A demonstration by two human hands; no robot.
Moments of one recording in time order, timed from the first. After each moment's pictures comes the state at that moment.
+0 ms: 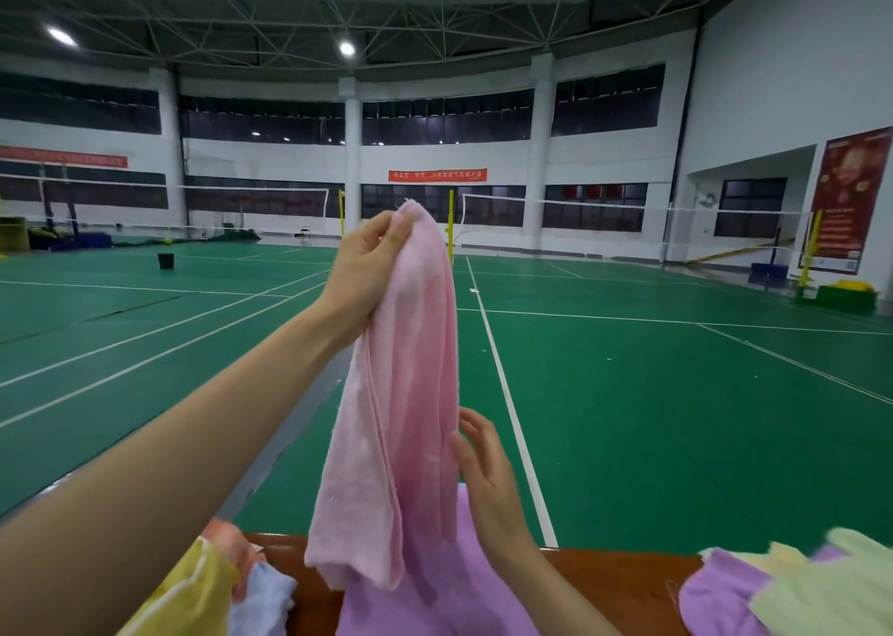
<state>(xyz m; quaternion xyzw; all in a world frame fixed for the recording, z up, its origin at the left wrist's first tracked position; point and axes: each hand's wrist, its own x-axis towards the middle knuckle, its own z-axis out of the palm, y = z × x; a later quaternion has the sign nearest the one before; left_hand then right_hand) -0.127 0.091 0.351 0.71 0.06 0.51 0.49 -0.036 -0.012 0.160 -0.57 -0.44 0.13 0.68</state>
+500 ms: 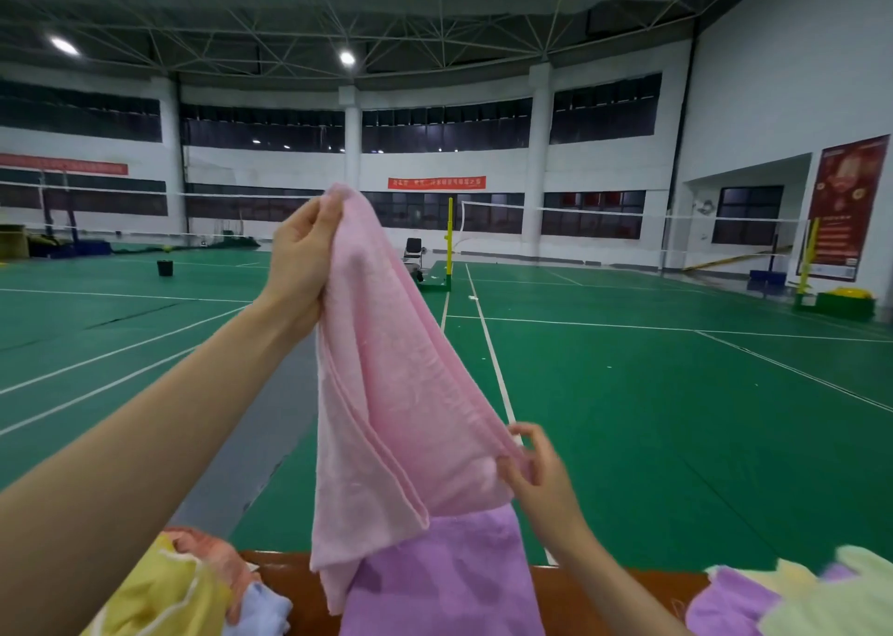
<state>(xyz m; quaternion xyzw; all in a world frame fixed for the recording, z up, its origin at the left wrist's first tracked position) -0.149 0.124 0.365 0.61 0.05 0.59 0.53 0.027 -0.029 0.161 -0.64 -0.44 0.05 0.63</state>
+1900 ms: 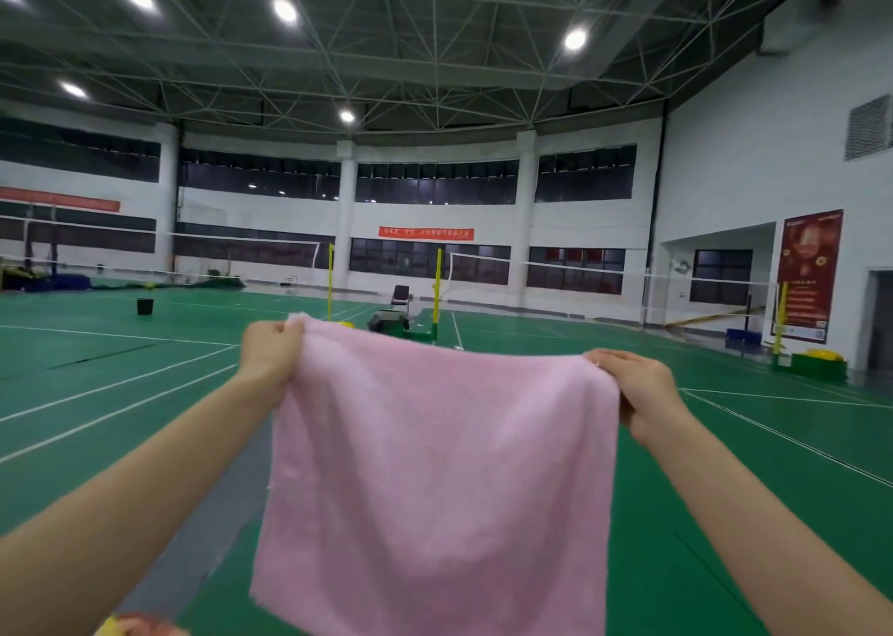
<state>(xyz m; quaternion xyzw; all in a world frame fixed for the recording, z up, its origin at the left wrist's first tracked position) -0.145 0.180 0.355 0.62 0.34 0.56 0.42 0.074 -0.074 0.360 -0.59 -0.22 0.07 0.77</state>
